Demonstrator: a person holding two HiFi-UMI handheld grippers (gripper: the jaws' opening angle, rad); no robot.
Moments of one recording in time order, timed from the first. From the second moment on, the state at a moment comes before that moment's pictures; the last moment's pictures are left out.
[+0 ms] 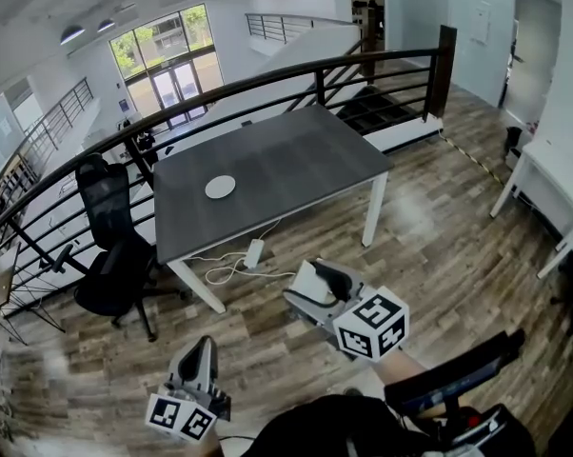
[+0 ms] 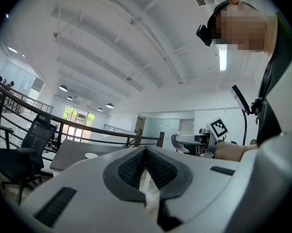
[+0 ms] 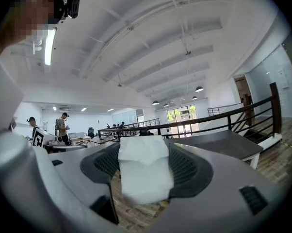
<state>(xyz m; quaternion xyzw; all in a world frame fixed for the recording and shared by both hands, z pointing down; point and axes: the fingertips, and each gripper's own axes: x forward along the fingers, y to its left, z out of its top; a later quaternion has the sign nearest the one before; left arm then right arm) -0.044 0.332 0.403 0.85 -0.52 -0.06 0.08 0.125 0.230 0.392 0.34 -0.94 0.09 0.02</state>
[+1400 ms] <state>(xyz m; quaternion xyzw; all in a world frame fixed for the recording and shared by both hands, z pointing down) -0.050 0.178 0.397 0.82 -0.57 -0.05 0.06 0.103 0.069 0.395 0.27 -0.96 0.10 0.01</state>
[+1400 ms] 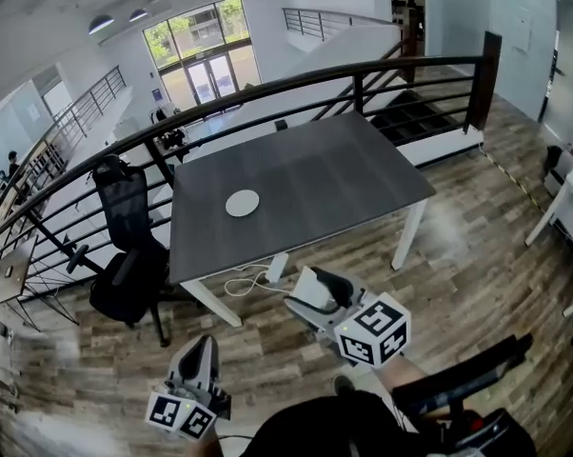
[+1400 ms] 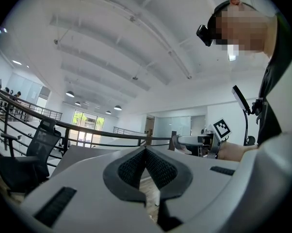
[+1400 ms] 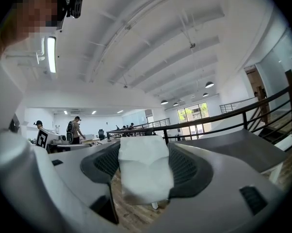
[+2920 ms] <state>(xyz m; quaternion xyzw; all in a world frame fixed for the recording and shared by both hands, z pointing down) -0.058 -0.025 0.409 0.81 -0.58 -0.04 0.08 0.091 -0.138 0.420 0.27 -0.96 0.13 0.02</state>
